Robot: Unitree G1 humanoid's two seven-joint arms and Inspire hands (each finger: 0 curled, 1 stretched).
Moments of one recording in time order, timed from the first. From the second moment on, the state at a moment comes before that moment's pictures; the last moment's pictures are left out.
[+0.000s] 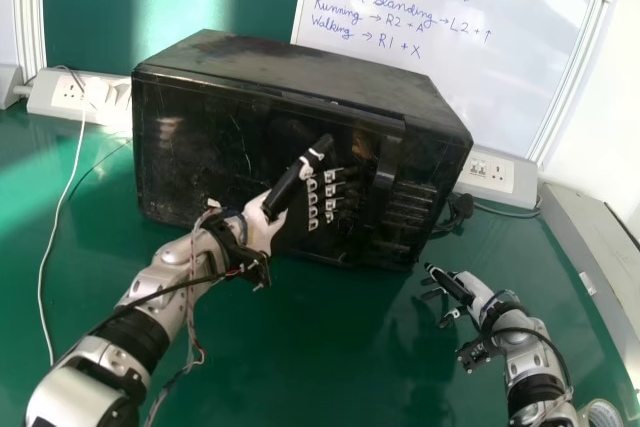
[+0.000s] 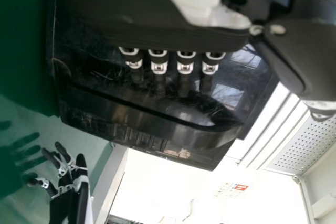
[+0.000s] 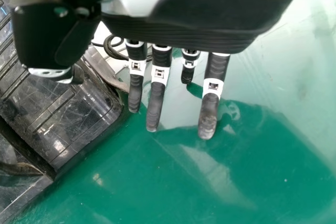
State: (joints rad) left arm -1.16 0.06 0.14 1.02 -0.25 -0.02 -0.50; right arm -1.13 -0.63 0.12 1.32 -0.34 -0.07 0.39
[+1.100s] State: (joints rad) left arm -1.29 0.00 0.15 1.22 -0.19 -0.12 -0.43; right arm -1.14 -0.62 0.12 1.32 -0.32 -0.05 0.40
